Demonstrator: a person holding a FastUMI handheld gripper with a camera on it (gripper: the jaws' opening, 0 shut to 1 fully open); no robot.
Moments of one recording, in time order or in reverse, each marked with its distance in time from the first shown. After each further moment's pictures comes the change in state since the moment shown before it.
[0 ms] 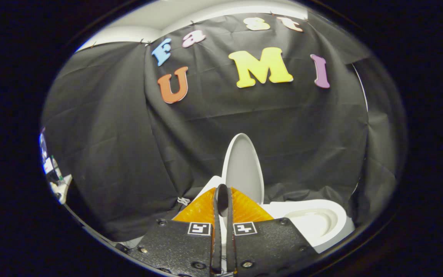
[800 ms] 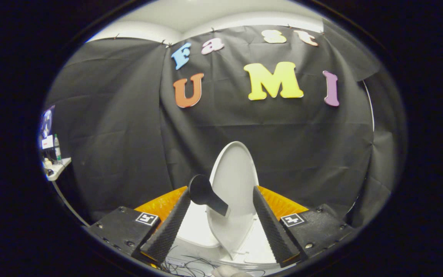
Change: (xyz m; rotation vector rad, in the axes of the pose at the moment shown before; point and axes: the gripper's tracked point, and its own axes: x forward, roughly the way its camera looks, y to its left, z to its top) arm -0.021 -0.020 -0.006 -0.063 -0.117 0.084
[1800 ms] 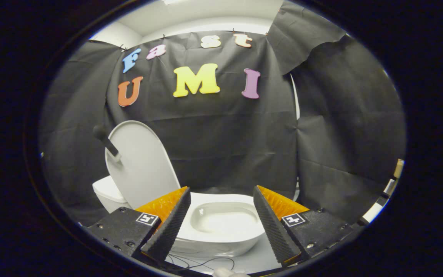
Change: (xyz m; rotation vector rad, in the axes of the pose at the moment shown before) arm -0.178 -0.230 -0.115 0.056 -0.029 -0.456
